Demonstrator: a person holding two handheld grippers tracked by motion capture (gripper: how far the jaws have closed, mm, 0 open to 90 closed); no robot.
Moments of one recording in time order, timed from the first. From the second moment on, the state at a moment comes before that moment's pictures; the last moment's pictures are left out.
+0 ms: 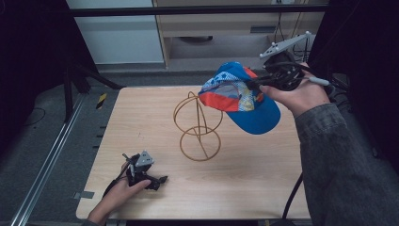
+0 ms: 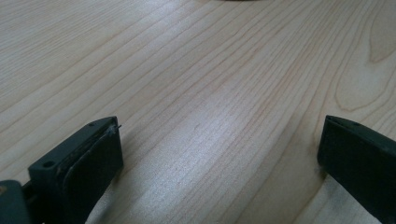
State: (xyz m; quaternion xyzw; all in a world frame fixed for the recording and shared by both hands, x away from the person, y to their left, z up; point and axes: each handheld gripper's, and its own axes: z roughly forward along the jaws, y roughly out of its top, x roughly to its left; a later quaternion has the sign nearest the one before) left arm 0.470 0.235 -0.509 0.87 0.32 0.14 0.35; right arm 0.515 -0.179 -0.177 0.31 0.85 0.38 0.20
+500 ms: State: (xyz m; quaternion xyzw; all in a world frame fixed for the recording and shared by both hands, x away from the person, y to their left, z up) left arm 0.470 0.235 -0.509 0.87 0.32 0.14 0.36; right arm 0.529 -0.140 -0.166 0.29 0.86 0.38 0.19
